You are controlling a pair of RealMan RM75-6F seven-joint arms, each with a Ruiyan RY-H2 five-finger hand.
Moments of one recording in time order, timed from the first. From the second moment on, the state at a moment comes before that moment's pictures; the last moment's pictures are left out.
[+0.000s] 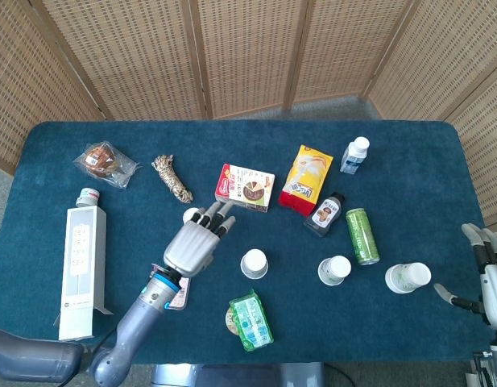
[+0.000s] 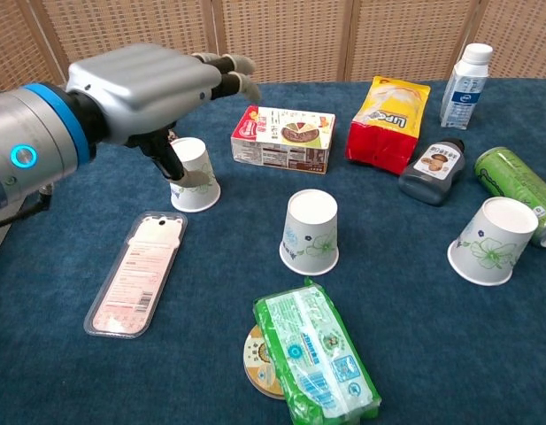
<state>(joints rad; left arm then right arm) -0.78 -1.59 -0.15 -1.86 1.05 1.21 1.02 0.03 -0.98 0.11 -1.81 -1.44 1.51 0.12</state>
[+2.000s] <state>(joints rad) -0.83 -1.74 -0.15 -1.52 0.85 1.27 0.97 0.04 -0.99 0.12 -1.80 -1.42 1.50 0.13</state>
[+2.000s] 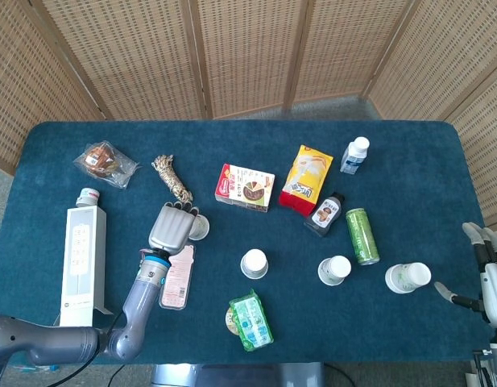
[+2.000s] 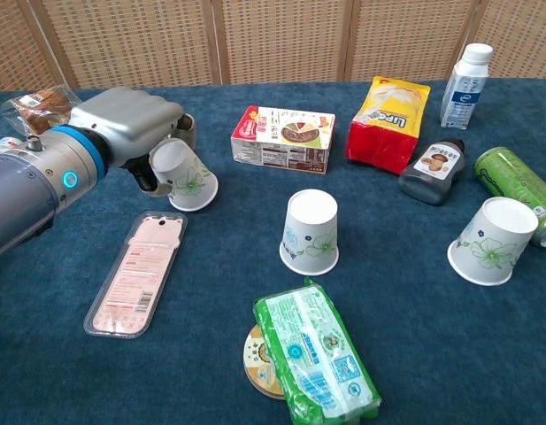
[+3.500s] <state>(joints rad) -0.89 -1.63 -0.12 -1.82 0.78 1.15 0.93 0.04 -0.99 0.11 -1.80 -1.43 1.50 0.11</state>
